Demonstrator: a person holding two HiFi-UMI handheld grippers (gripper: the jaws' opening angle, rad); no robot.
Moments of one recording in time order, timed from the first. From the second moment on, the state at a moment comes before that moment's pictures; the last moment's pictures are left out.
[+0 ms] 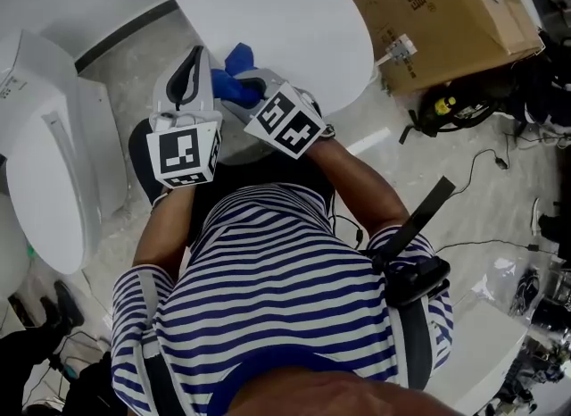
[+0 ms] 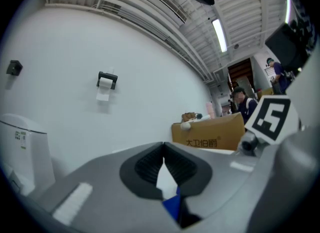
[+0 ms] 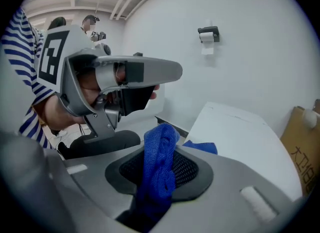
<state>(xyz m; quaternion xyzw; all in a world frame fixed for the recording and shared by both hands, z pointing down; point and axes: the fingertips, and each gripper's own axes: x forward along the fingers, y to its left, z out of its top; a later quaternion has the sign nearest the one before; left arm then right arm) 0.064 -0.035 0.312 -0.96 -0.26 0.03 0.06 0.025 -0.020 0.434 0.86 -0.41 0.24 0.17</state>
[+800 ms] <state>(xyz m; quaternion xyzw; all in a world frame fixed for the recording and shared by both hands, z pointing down) 0.056 0.020 0.321 -0.94 -0.32 0.02 0.05 0.039 0.302 0.379 0.96 -0.10 0.23 0.15</state>
